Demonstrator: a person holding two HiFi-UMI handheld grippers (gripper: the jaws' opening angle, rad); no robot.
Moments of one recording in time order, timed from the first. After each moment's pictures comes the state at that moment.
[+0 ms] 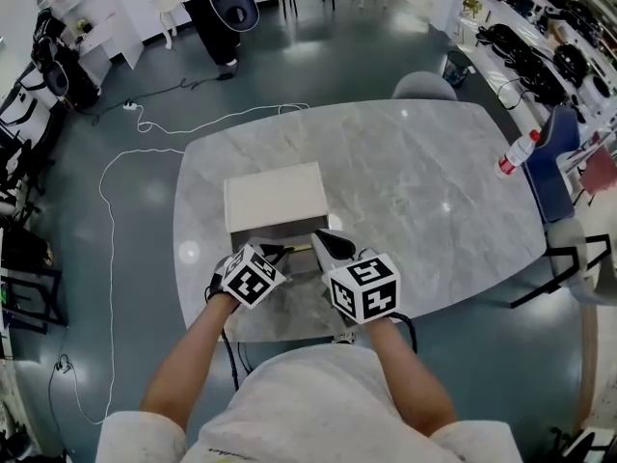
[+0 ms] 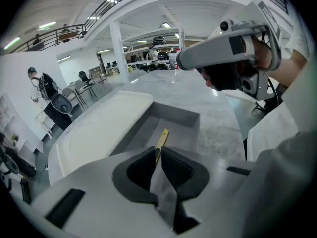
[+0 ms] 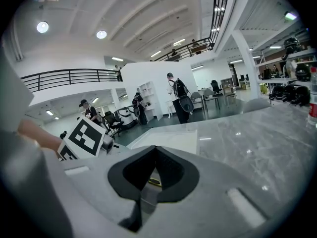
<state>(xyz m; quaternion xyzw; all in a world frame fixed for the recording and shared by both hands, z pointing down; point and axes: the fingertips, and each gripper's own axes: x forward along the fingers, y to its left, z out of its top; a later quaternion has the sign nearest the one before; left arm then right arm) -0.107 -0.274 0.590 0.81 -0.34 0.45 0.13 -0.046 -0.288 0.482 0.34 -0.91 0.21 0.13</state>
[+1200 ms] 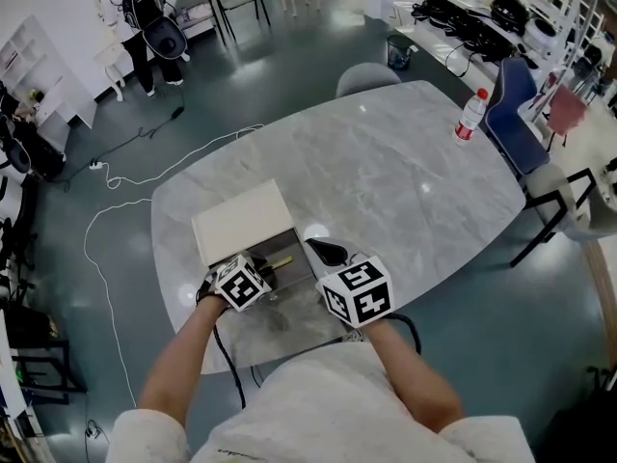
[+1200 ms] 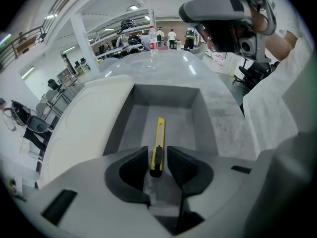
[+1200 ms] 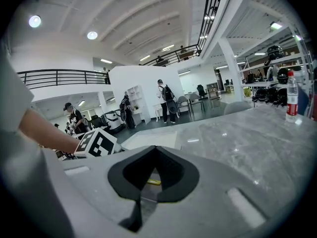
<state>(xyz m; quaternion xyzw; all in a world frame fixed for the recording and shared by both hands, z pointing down) -0.090 -0.288 0.636 0.81 -0.20 0.55 0.08 0.009 -0.292 0.481 0.41 -0.88 0.22 0.11</state>
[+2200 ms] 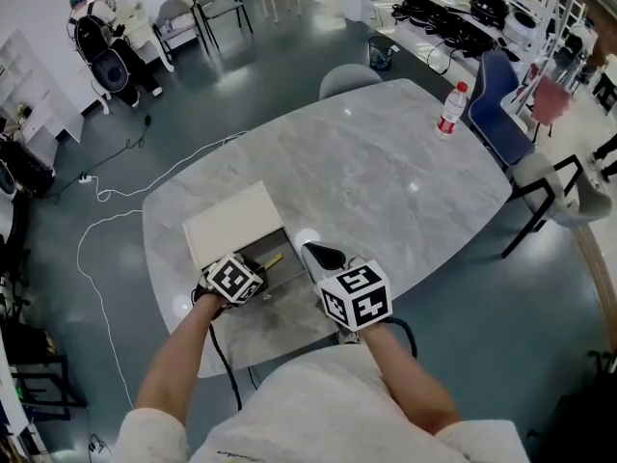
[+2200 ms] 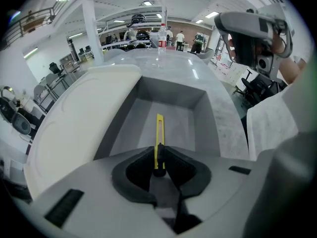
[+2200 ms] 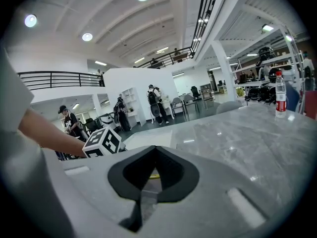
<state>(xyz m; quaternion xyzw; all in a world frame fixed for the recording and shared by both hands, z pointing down) -0.098 -0.283 0.646 0.79 -0.20 0.55 0.15 0.024 -0.271 0.476 0.44 -0.86 0.23 0.10</state>
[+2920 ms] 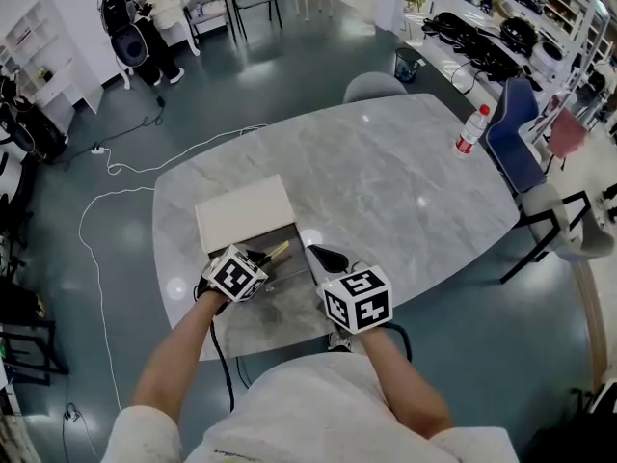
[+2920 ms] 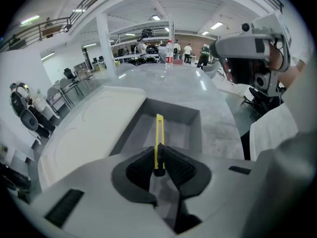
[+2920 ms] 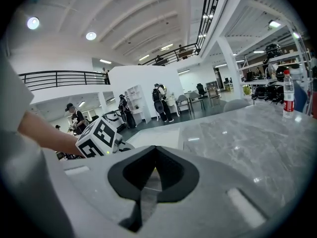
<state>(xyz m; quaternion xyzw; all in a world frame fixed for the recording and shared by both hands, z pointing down) -0.087 -0.282 0.607 0.82 -0.27 0.49 0.14 0.011 -0.263 0.479 0.41 -0.88 0.23 0.11</state>
